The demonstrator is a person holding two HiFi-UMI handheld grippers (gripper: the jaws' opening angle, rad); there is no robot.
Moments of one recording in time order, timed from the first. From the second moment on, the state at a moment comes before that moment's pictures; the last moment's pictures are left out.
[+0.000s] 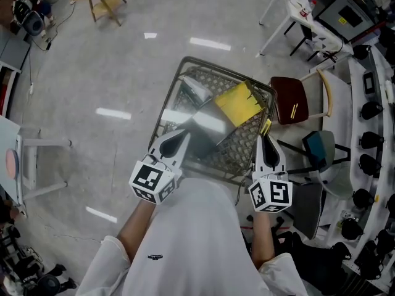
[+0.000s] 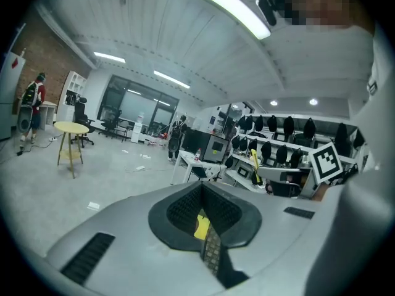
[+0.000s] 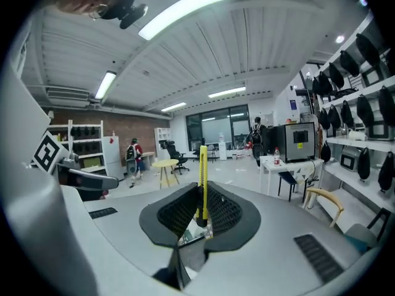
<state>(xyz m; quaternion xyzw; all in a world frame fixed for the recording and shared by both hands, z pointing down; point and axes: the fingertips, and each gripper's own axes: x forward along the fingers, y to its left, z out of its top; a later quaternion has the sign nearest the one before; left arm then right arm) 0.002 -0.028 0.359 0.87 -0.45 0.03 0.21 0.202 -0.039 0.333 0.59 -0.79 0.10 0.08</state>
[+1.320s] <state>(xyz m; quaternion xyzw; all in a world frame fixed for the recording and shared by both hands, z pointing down) 0.003 -0.031 0.343 0.88 -0.44 0.03 0.19 0.169 -0.026 0.320 0.58 -0.81 0.05 0.06</state>
